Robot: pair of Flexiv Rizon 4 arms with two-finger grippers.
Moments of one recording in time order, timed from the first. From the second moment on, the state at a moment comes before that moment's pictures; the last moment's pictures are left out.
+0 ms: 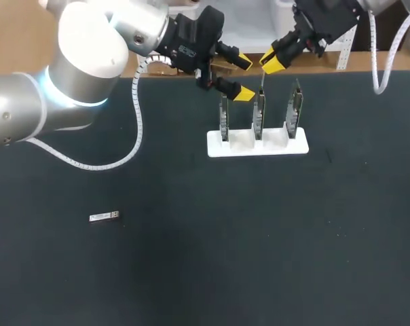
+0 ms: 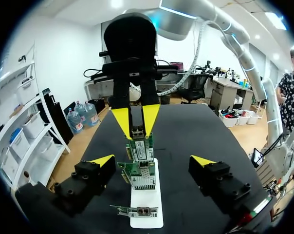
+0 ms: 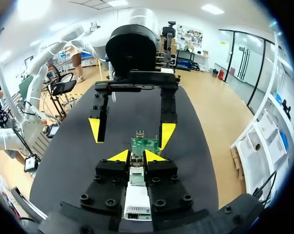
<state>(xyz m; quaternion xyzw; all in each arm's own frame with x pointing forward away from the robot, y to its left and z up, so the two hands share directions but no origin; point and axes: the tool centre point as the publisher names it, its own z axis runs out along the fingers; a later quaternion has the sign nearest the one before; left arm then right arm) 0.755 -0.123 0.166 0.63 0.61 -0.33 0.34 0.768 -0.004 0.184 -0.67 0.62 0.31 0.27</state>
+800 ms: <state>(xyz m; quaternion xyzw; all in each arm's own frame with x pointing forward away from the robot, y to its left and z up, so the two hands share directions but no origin) 0.755 -0.123 0.166 0.63 0.61 -0.33 0.34 0.762 0.000 0.180 -0.66 0.63 0.30 0.28</state>
